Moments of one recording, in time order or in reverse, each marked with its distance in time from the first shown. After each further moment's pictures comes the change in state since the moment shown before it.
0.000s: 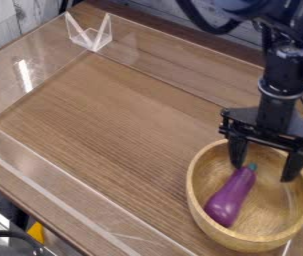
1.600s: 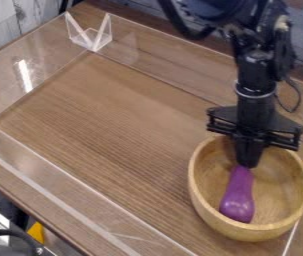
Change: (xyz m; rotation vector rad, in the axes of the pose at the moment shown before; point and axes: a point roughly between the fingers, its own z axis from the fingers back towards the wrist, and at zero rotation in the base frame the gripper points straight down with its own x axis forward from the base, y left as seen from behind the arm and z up) arm 0.018 0.023 -0.019 -0.049 -0.037 -0.008
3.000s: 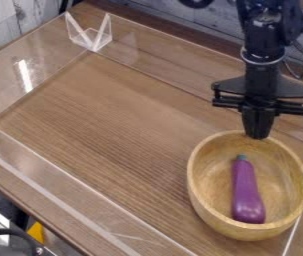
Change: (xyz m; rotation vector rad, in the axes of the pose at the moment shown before) arm 0.020 -0.011 0.026 -0.018 -0.073 0.095
